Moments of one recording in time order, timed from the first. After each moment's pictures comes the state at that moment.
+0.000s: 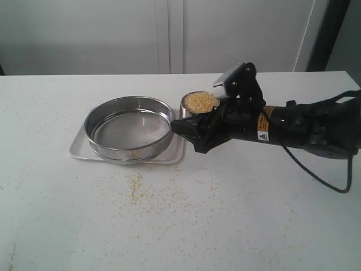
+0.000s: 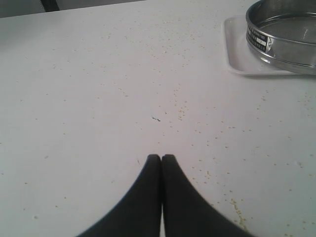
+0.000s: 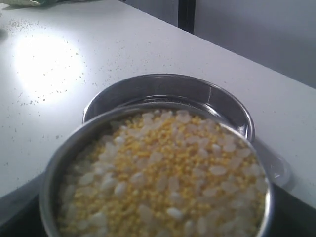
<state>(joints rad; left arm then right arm) 0.05 0.00 0.02 -0.09 0.40 0.18 0.30 1.83 -0.86 -1.01 -0.83 0.65</state>
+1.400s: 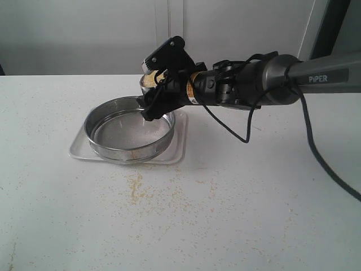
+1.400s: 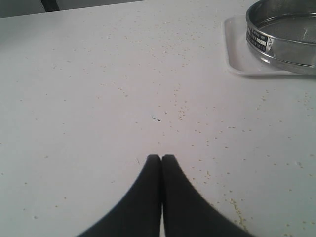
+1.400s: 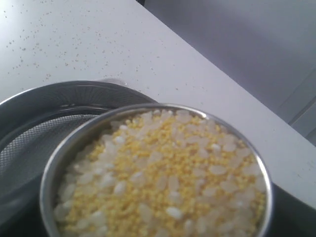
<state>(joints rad) 0.05 0.00 0.02 -0.09 0.40 0.18 0.52 2.06 -1.40 -1.09 -0.27 0.76</state>
